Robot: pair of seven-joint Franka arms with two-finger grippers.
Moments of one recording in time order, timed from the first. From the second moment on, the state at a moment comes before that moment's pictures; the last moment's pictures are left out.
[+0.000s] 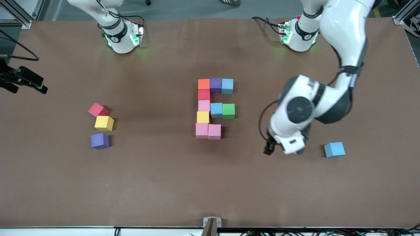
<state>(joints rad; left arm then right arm) -0.17 0.59 -0.27 -1.41 0.17 1.94 -1.56 -0.04 0.03 0.02 -1.45 0.04 1.53 0.05</state>
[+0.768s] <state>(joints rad) 0.14 0.67 -0.26 -1.44 0.19 1.99 -0.54 -0.04 0.03 0.02 -1.45 0.04 1.53 0.05</state>
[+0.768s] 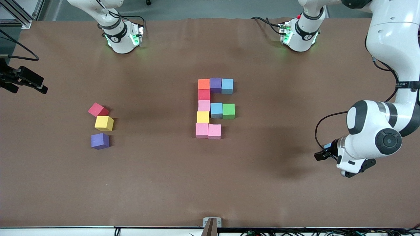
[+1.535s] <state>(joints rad) 0.28 0.72 -0.23 -1.50 0.21 2.11 -0.06 -0.04 0.03 0.02 -1.45 0.04 1.53 0.04</state>
